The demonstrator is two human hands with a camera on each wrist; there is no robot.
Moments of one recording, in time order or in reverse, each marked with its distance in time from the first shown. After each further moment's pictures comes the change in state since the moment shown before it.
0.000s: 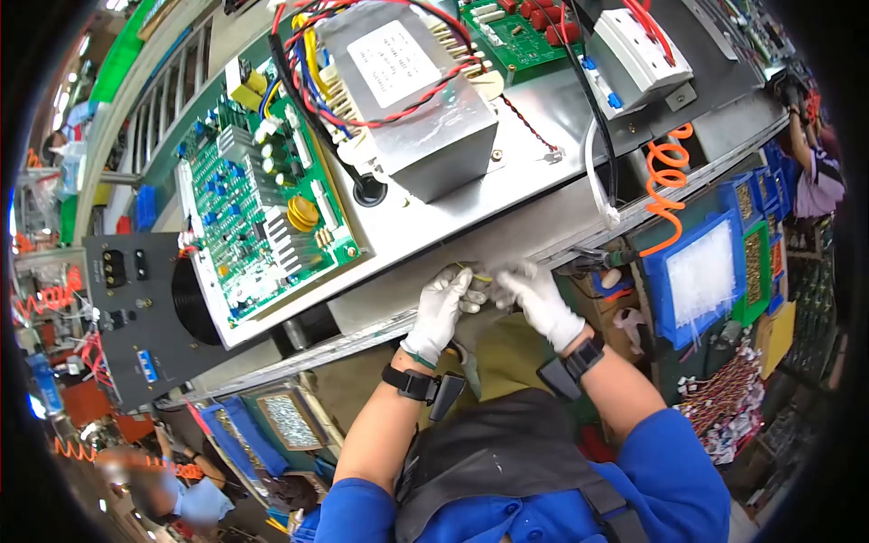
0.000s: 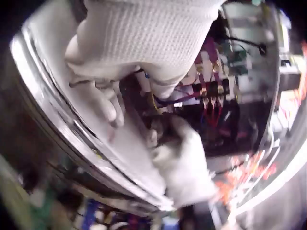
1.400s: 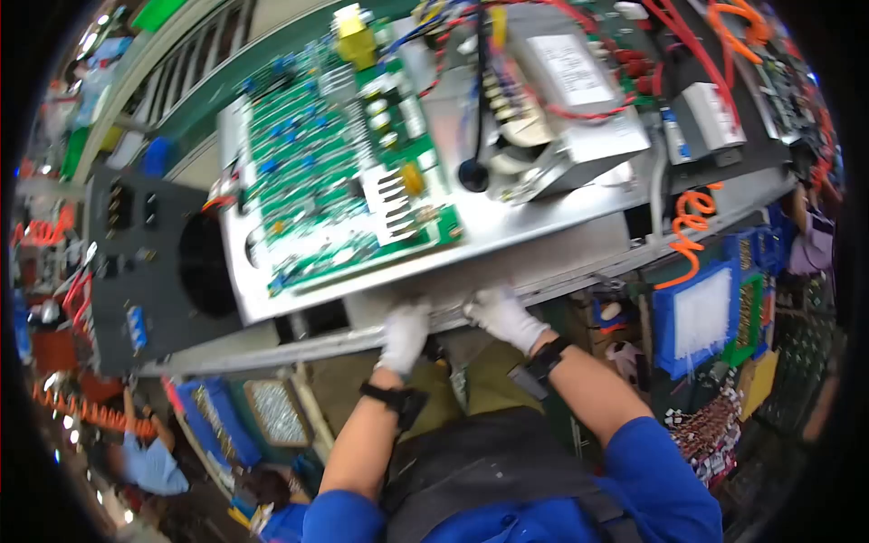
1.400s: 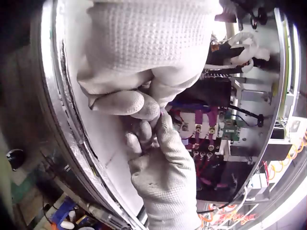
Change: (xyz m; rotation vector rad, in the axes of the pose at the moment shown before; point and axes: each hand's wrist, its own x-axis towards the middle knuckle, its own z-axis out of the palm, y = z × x) left_hand -0.021 -0.051 -0.141 1.457 0.312 0.506; right_hand 0.046 0.050 0.056 -1.113 -0.376 -0.131
